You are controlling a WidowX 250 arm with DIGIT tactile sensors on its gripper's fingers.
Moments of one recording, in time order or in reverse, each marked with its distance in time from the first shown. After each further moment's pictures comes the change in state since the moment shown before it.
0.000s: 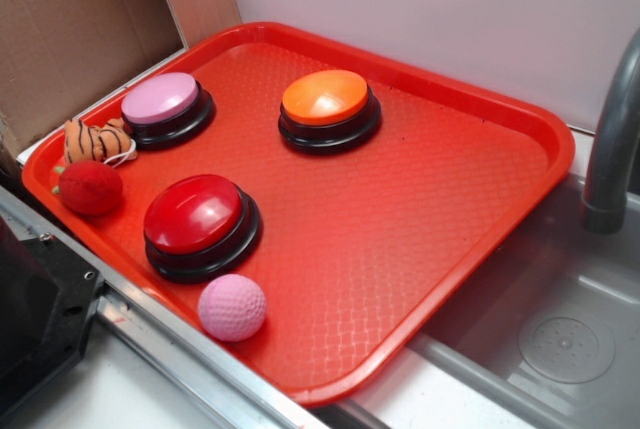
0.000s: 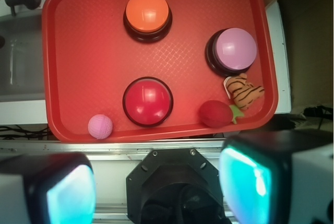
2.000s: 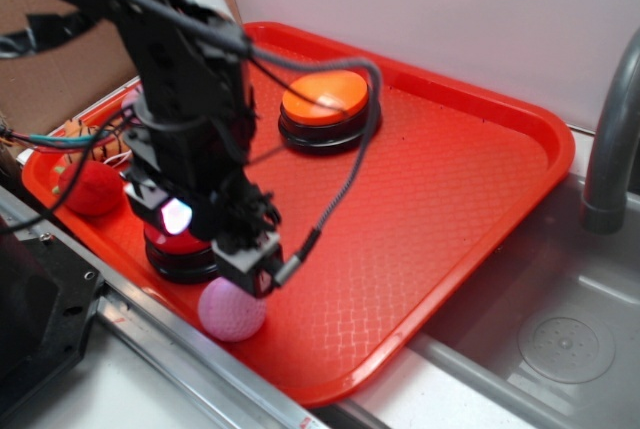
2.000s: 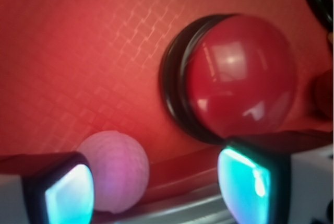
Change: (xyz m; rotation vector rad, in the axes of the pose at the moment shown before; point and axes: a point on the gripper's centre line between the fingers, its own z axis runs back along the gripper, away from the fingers) arm -0.010 -0.081 -0.201 0.202 0.132 0.086
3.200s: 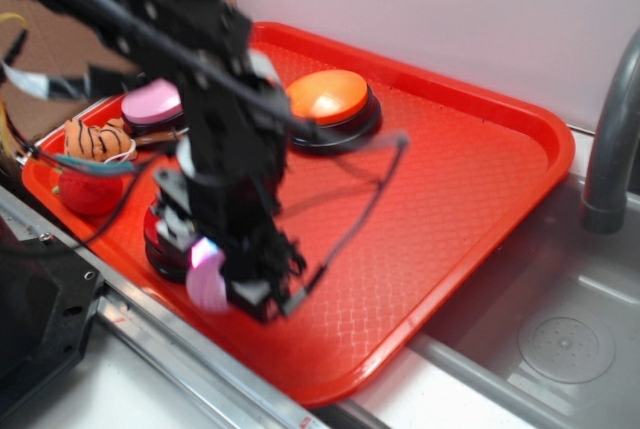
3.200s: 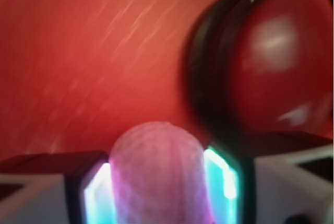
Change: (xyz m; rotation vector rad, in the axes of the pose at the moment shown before) arm 0.010 0.003 -0.005 0.036 0.028 0.000
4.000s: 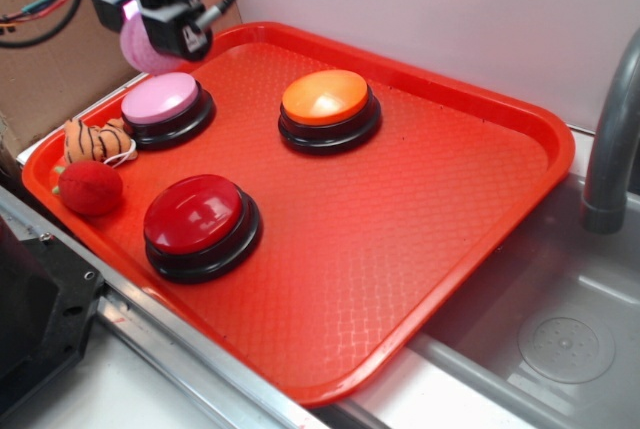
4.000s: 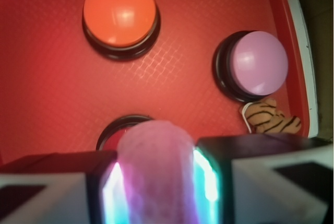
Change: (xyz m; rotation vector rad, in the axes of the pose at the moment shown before) arm 0.060 0.110 0.094 -0.170 -0.098 0.052
